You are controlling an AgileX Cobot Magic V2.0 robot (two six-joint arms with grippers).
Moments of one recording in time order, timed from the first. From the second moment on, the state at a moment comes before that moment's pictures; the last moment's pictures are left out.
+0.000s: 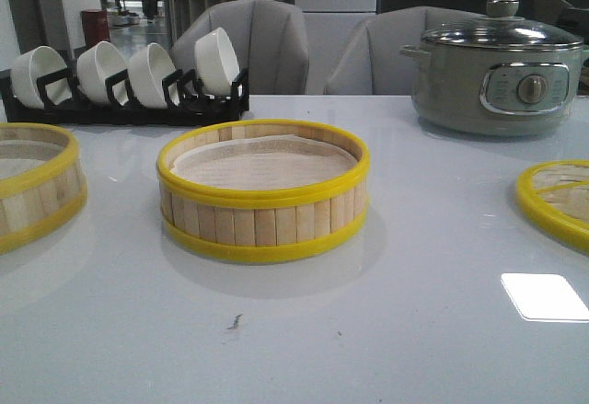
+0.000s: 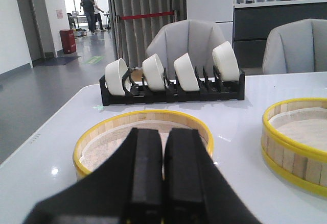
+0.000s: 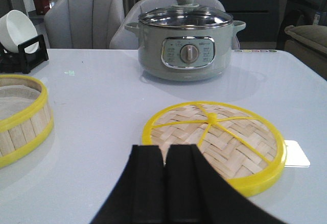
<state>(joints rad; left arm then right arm) -0.05 0.00 0.01 0.05 0.04 -0.02 -0.05 -0.01 0.03 0.23 0.10 -0.16</state>
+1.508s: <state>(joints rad) -0.05 0.00 0.01 0.05 0.04 -0.02 -0.05 -0.01 0.03 0.23 0.10 -0.16</state>
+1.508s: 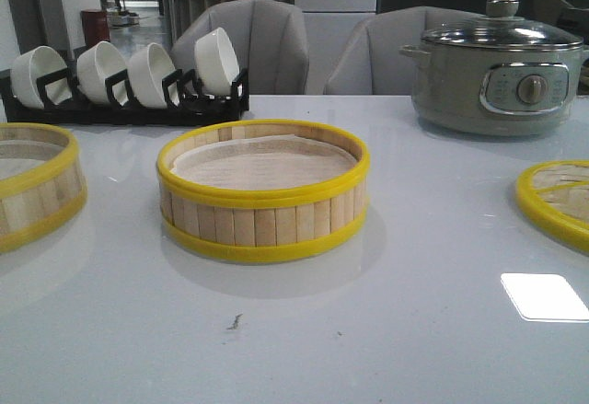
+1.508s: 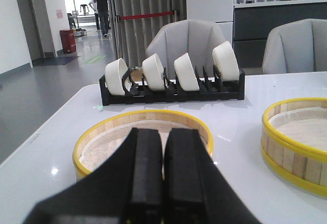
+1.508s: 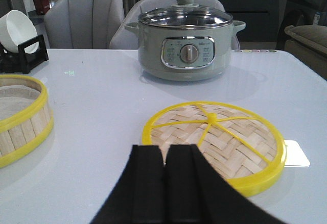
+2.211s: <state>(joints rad) -0.16 0.81 -0.82 0.04 0.45 -0.02 -0.05 -0.01 0.03 0.23 0.10 -0.16</state>
